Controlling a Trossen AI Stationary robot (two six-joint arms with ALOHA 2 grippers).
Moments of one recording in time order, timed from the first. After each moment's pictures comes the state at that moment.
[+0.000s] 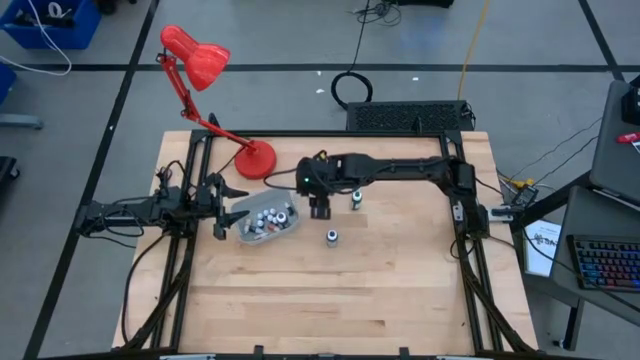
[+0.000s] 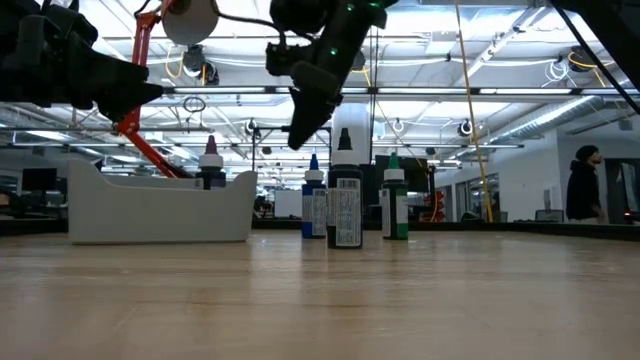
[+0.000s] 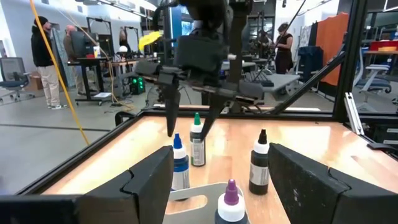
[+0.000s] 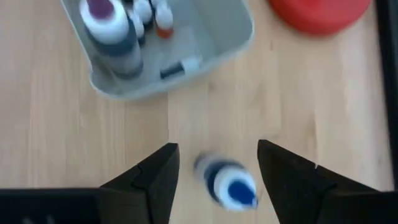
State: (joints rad) left arm 0.02 0.02 0.01 0.08 -0.09 0.02; right arm -0.12 2.05 1.83 -0.82 0.11 -0.15
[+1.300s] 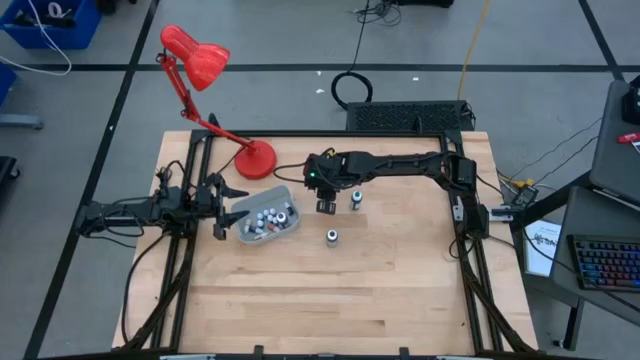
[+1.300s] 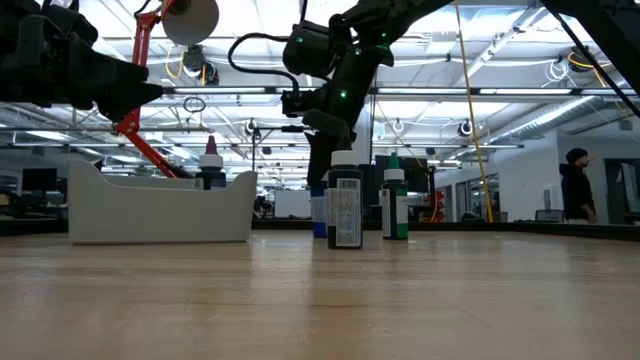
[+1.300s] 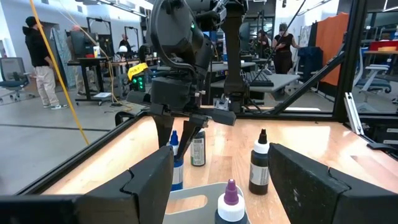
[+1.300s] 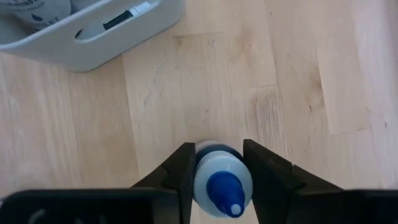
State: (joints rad) left arm 0.02 0.02 0.01 0.08 -0.09 0.02; right arm -0.20 2.05 1.65 -0.72 0.10 -0.09
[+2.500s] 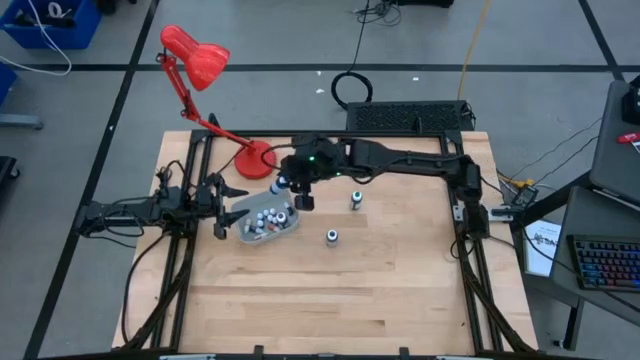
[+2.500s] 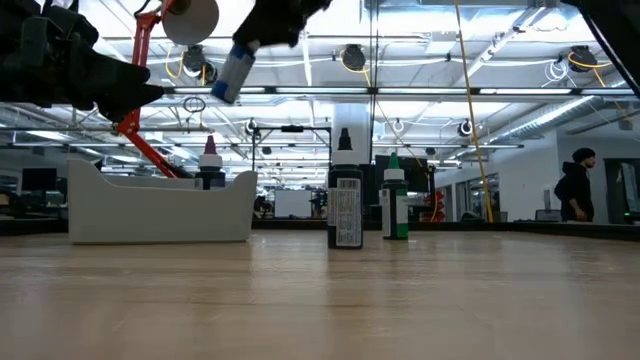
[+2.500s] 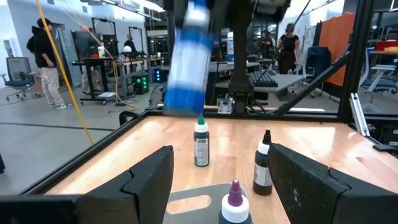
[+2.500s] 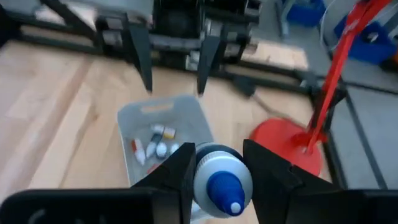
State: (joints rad) left arm 0.02 0.02 0.01 0.08 -0.11 0.02; right arm -0.11 2.01 2.03 -0.60 -0.06 -0.25
